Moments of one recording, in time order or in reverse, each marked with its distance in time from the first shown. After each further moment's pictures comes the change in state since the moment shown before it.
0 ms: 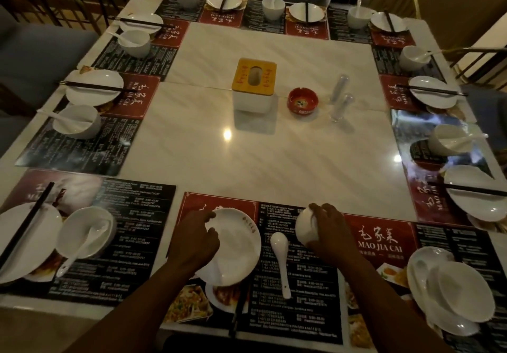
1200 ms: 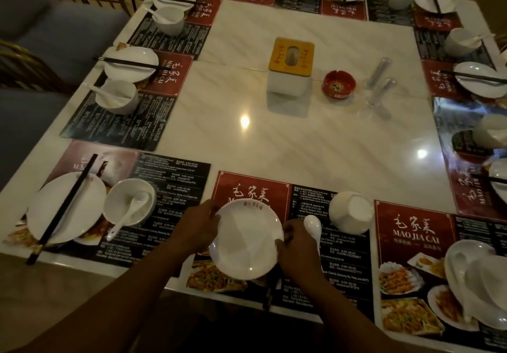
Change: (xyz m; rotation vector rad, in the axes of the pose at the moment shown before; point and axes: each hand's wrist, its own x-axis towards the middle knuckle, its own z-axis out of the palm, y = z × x) left_hand 0.001 -0.077 -0.031 0.061 -0.189 -0.064; right_hand -0.070 -0.137 0.077 0.668 0.012 0.084
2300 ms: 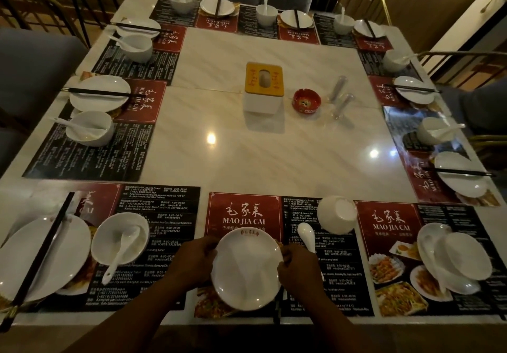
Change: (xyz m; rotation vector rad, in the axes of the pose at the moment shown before) left_hand -0.005 -0.033 0.003 -0.090 -0.184 0.103; right_hand -0.021 -0.005 0.012 -0.218 0.138 0.065
